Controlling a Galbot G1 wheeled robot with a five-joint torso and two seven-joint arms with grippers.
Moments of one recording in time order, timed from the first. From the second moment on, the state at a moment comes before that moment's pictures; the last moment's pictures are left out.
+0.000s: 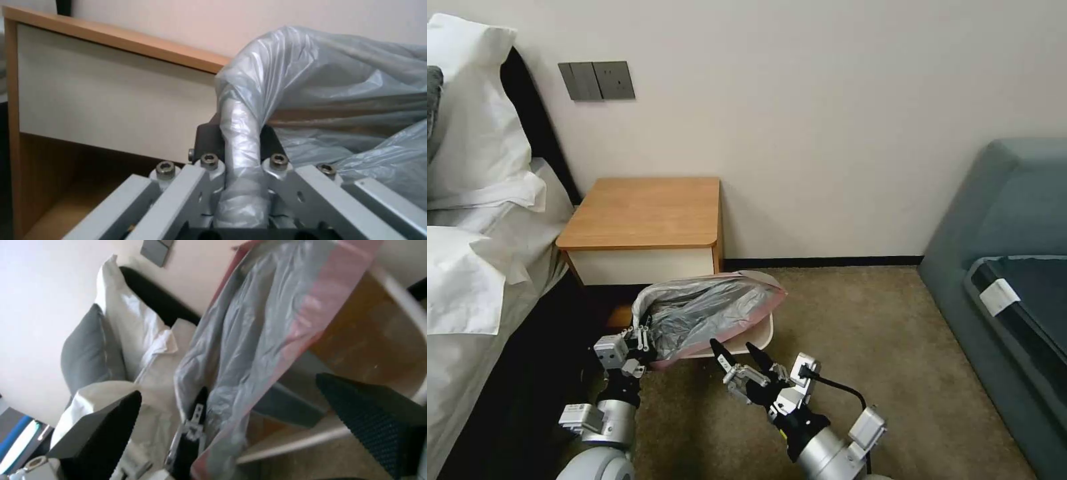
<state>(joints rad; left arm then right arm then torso) 1.64 -1.46 -0.56 -2.10 -0.37 -0.17 0.05 -1.59 1.27 0.04 2.33 0.85 -0.15 0.07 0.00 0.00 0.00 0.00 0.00</state>
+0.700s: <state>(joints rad) 1.66 -1.46 -0.56 -2.12 -0.36 -0.17 0.07 -1.50 1.31 0.06 2.22 0.85 -0.15 0.05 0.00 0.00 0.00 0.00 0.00</state>
